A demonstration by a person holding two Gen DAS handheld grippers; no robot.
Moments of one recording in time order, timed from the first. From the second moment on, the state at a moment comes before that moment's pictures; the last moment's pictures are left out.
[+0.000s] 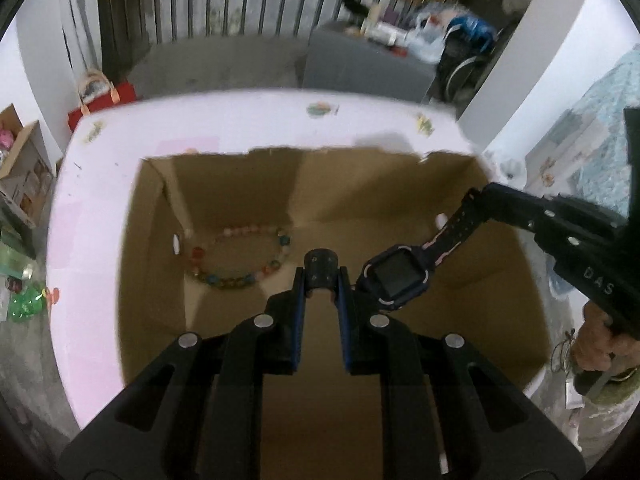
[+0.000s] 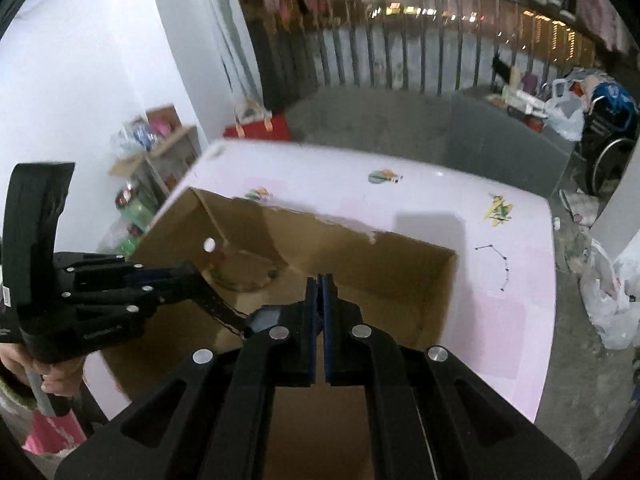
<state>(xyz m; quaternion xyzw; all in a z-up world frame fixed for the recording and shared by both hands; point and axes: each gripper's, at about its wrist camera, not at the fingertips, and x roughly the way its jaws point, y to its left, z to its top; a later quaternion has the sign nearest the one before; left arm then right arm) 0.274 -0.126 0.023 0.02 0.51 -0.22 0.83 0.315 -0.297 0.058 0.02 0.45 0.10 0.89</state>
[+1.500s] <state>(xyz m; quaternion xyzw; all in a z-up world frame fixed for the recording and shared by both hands) 0.077 -0.003 0.062 0.03 0.28 -0.23 0.93 0.117 -0.287 0.073 -0.01 0.30 0.04 0.95</state>
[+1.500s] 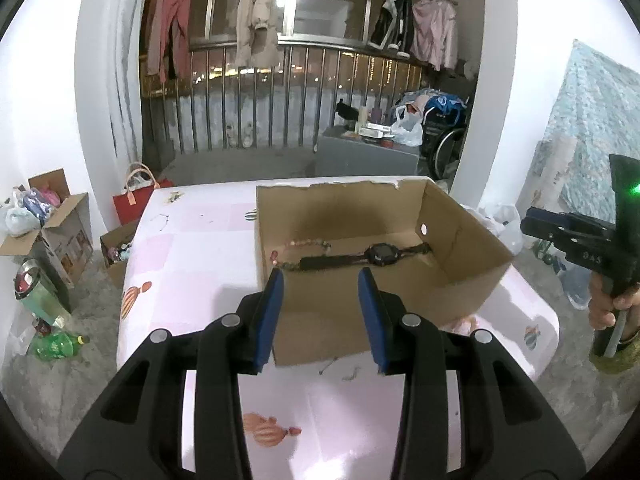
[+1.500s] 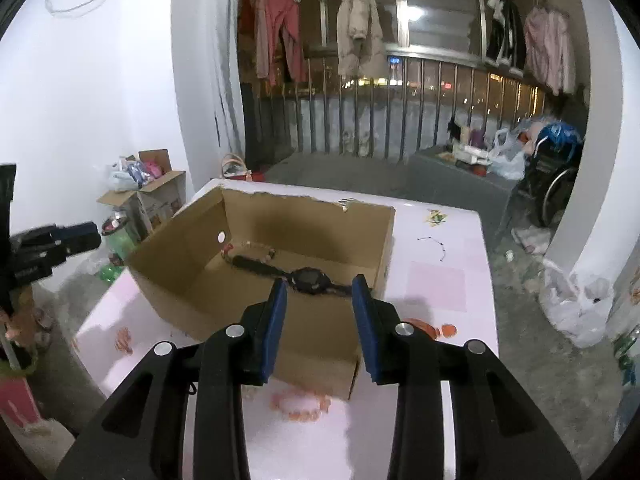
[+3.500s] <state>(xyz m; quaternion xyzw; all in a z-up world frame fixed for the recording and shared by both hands) 0.079 -0.057 -0.081 0.12 0.38 -0.26 0.88 0.101 -0.254 -0.037 0.04 0.37 0.01 0.93</state>
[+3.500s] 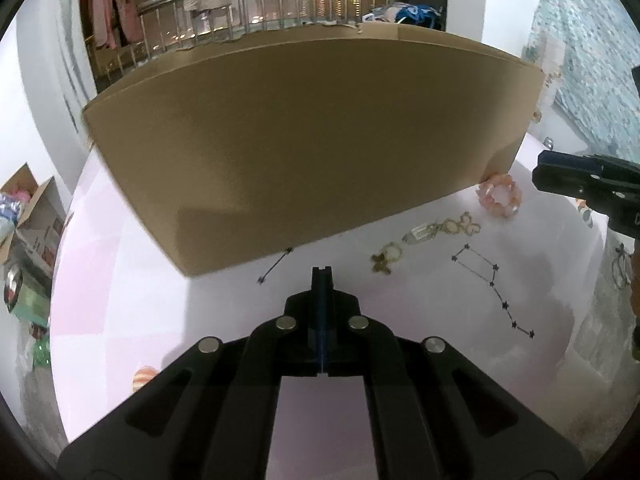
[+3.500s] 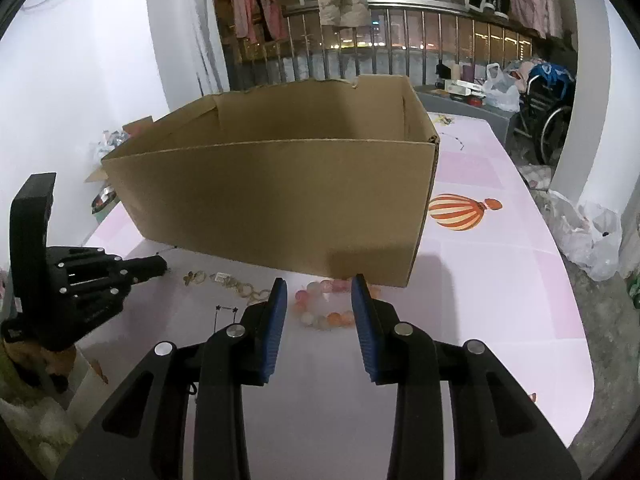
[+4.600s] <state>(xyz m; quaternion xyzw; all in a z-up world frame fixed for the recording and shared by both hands) 0.076 -0.028 -0.080 0.08 0.39 -0.25 0.88 0.142 -0.218 -0.068 -0.05 0.44 0.14 0.88</state>
